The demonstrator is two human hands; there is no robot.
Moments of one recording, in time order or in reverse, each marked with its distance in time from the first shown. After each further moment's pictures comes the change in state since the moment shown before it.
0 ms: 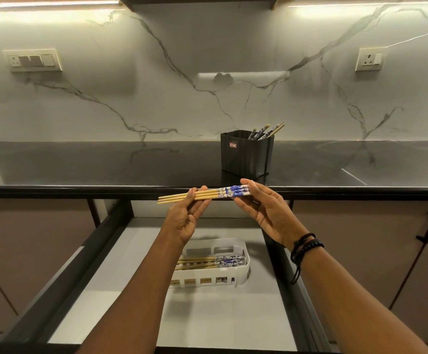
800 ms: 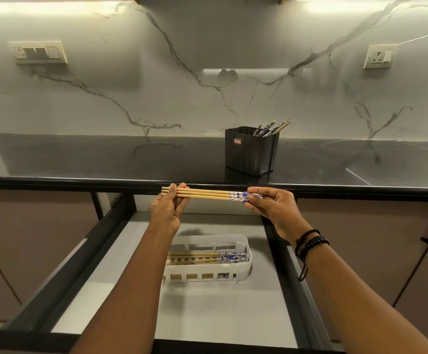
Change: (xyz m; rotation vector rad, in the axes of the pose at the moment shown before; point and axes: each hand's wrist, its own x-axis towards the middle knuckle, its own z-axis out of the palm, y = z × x) left_hand 0.009 0.025 -0.023 0.103 0.247 0.203; right_hand 0.003 0.003 -0.011 -0.377 0.201 -0.030
